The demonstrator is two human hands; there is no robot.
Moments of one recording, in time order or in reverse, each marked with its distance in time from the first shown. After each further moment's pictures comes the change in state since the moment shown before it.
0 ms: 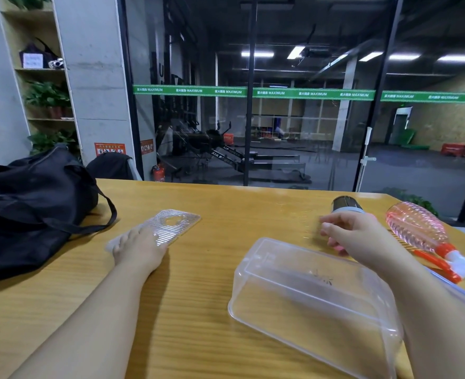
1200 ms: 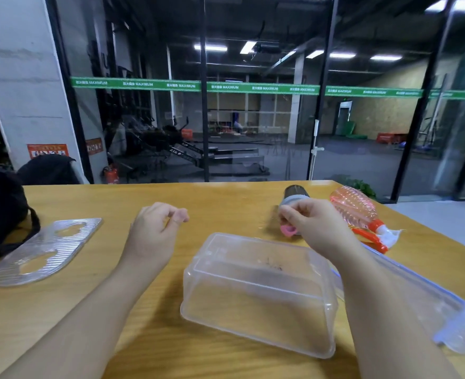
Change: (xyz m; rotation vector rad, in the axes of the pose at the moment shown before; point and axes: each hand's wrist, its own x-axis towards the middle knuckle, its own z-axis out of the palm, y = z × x) left_hand -0.079 0.096 -0.044 -0.798 0.183 0.626; right_hand -0.023 -0.009 -0.014 -0.046 0.151 -0.063
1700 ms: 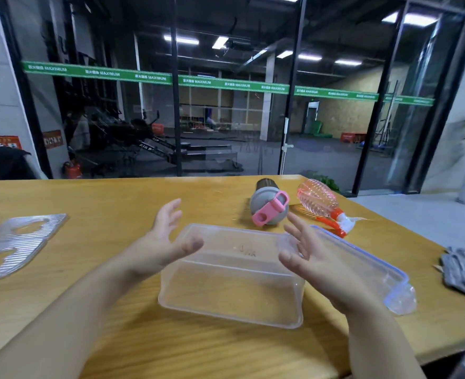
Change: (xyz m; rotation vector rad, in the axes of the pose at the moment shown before) left_hand -0.024 0.025 0.000 -0.453 -0.755 -0.264; right_hand -0.082 0.036 -0.019 0.321 -0.257 0.105
